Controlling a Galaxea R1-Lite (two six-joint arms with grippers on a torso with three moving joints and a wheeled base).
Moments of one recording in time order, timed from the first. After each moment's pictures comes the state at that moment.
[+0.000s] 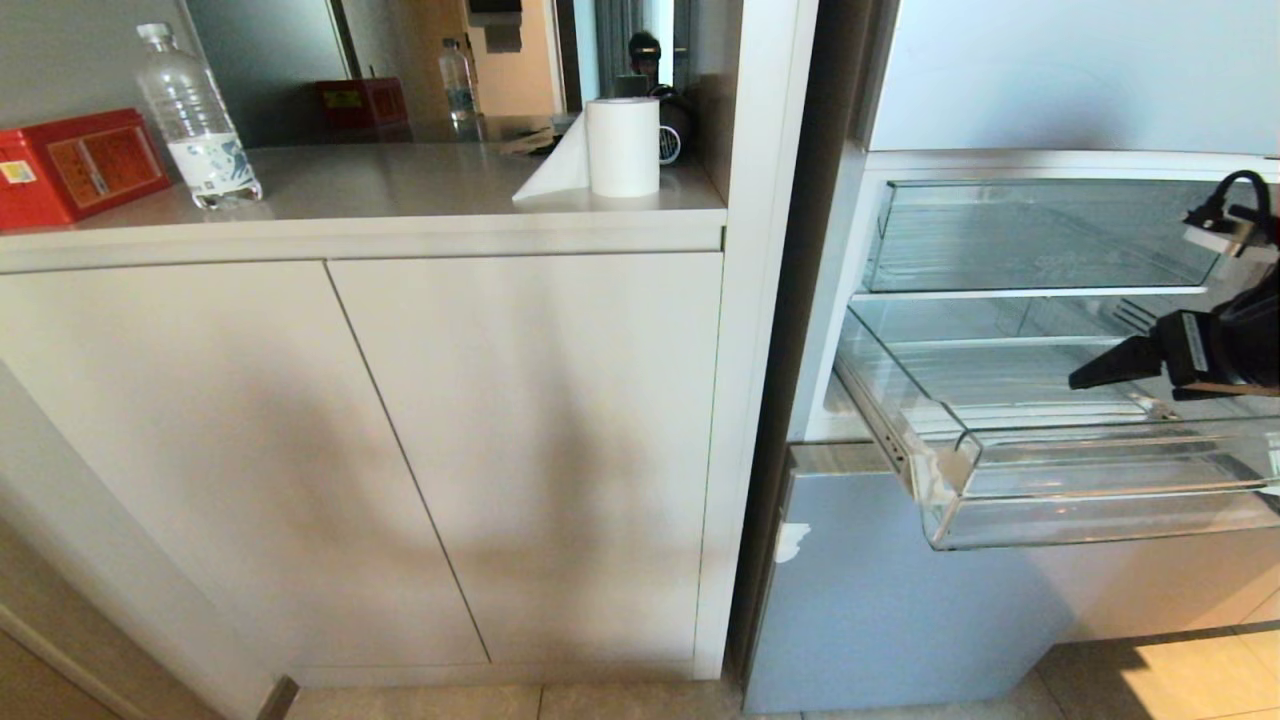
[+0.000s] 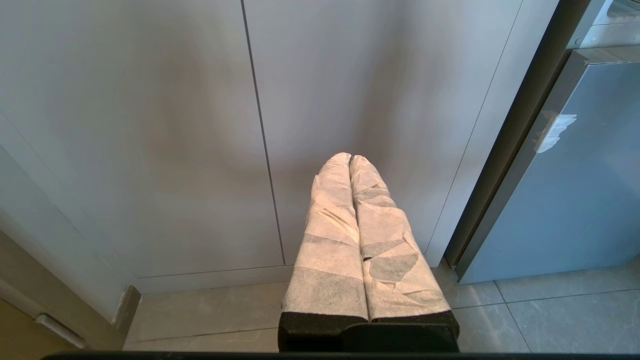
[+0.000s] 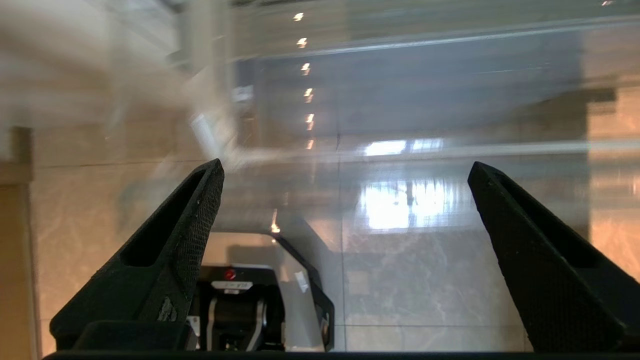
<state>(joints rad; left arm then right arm) 0.00 0.00 0.00 -0.01 0.00 0.00 -0.15 1.64 -1.56 0.69 0.19 -0.01</state>
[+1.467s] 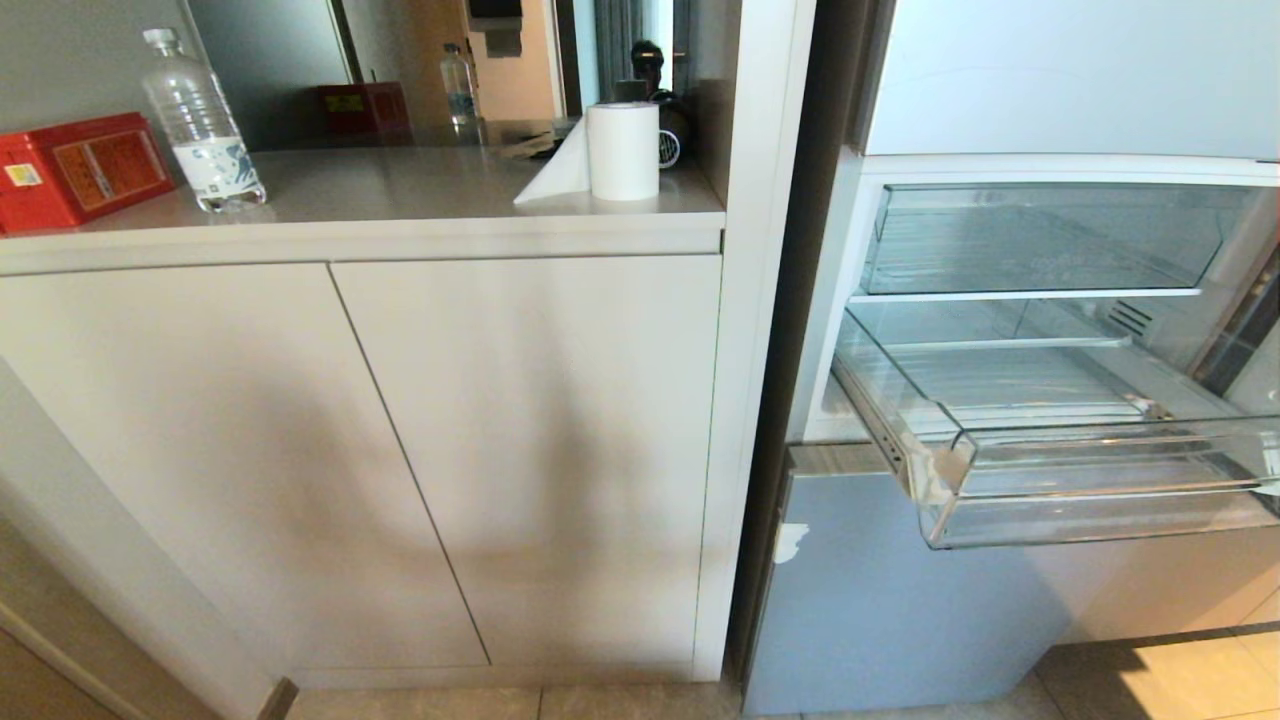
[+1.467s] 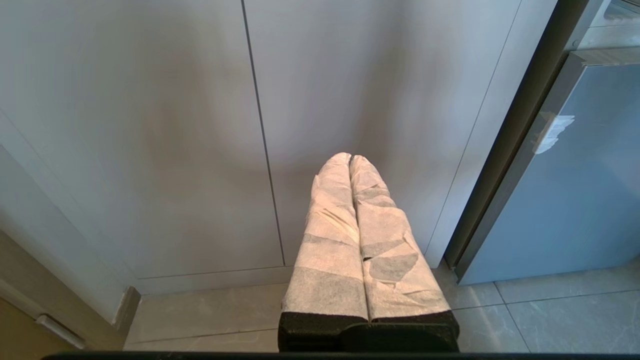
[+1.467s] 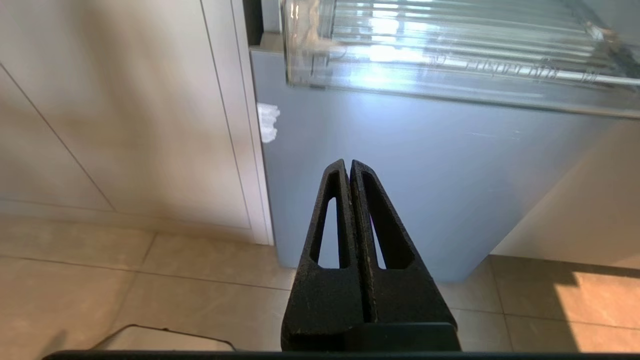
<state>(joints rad) 0.00 0.00 0.00 -0.01 0.00 0.00 -0.05 0.27 -0.03 -0.16 0.16 -0.07</state>
